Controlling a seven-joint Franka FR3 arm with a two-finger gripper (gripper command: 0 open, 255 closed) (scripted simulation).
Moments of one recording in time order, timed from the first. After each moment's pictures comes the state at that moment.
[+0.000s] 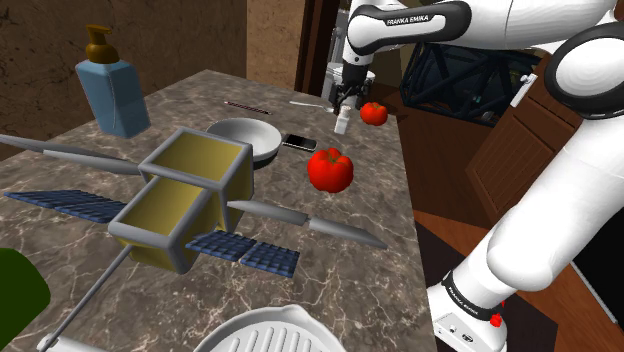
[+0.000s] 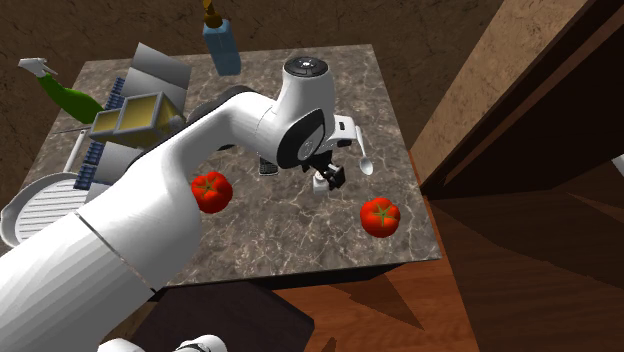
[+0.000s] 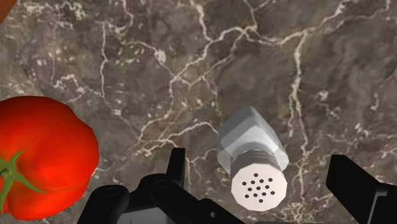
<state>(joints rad) -0.01 0.06 -0.08 -1.81 -0.10 1.86 0.12</state>
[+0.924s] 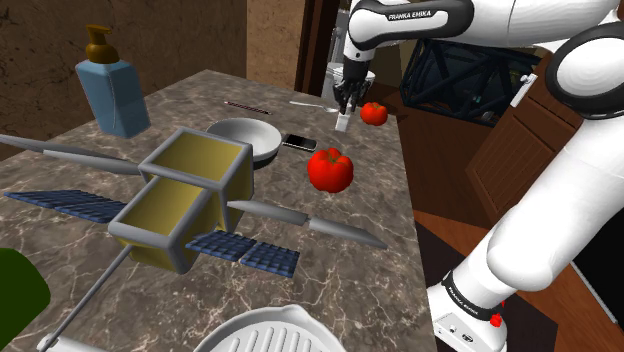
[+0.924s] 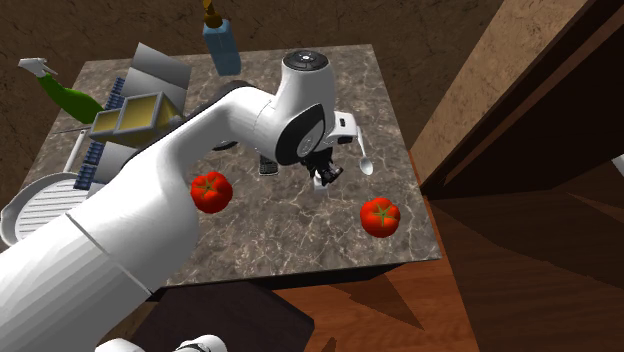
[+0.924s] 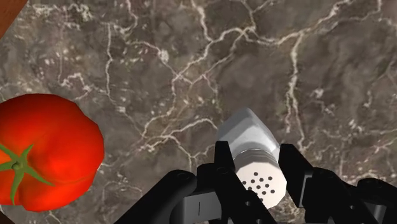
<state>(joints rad) 0.00 0.05 -0.08 -1.78 -0.10 1.83 0.12</state>
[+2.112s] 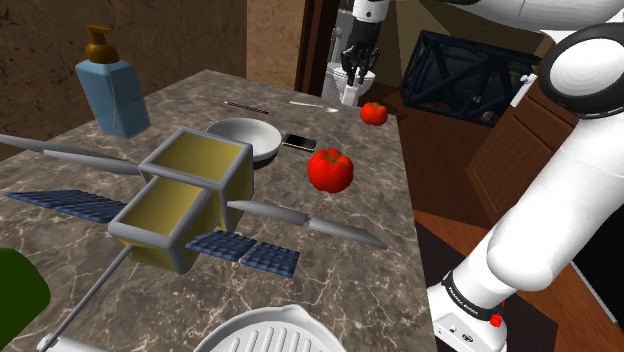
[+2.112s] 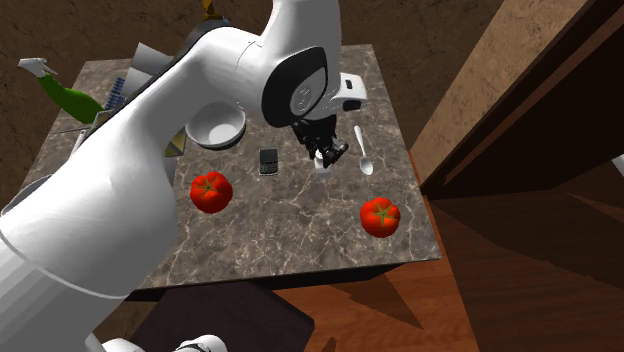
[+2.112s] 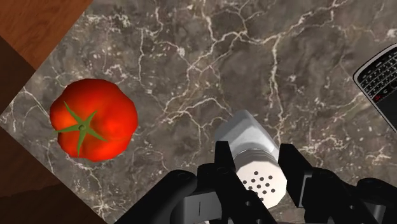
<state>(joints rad) 0.00 0.08 -0.08 -1.51 -0.10 1.58 0.10</state>
